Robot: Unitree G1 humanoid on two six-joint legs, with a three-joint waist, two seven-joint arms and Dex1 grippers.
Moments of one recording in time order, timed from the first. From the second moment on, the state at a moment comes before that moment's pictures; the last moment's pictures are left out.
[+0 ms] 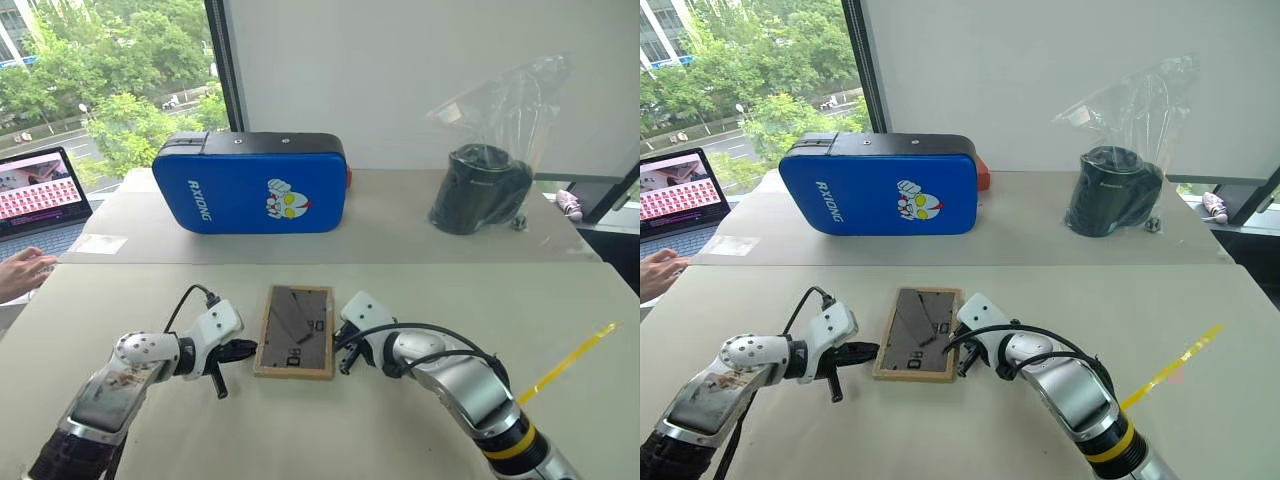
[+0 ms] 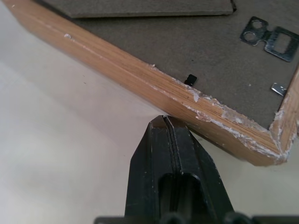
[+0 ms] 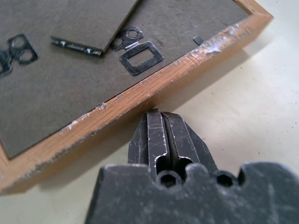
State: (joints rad) left arm -0.15 0.77 -0.06 -0.29 -0.23 0.58 -0.96; right arm -0.42 -0.41 0.43 -0.43 0.17 1.01 0.43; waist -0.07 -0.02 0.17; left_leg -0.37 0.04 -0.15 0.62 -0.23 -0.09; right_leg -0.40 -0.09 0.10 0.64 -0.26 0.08
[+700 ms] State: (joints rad) left arm -0.20 0.86 0.03 0.34 0.21 -1.00 -0.69; right arm -0.38 -0.49 0.37 -0.47 0.22 1.01 0.54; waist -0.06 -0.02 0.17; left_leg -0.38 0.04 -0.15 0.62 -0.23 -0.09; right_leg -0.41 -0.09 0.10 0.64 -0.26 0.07
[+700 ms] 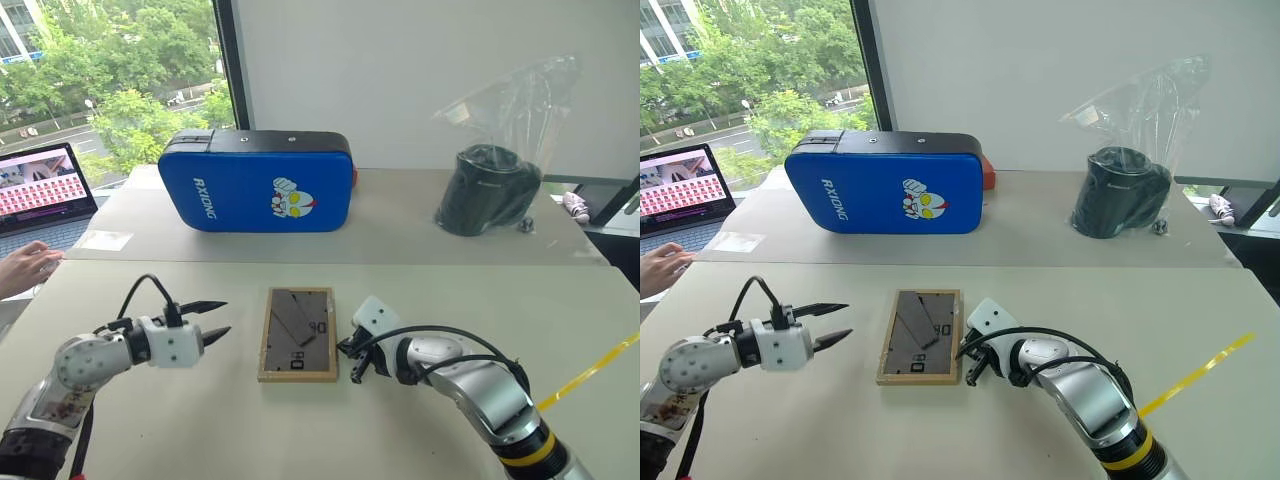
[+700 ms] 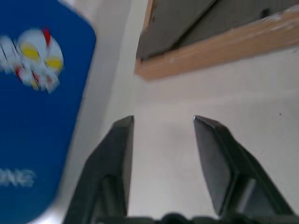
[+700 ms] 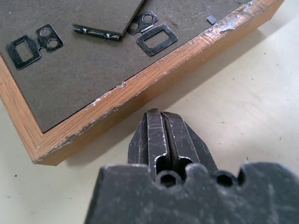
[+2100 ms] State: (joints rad) left arm -0.50 0.84 -0.40 0.66 1.11 -1.34 0.44; right arm -0.72 -0.34 0.20 -0.17 0.30 1.10 0.54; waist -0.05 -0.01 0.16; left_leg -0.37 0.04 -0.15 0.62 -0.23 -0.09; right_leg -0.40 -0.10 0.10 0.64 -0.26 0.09
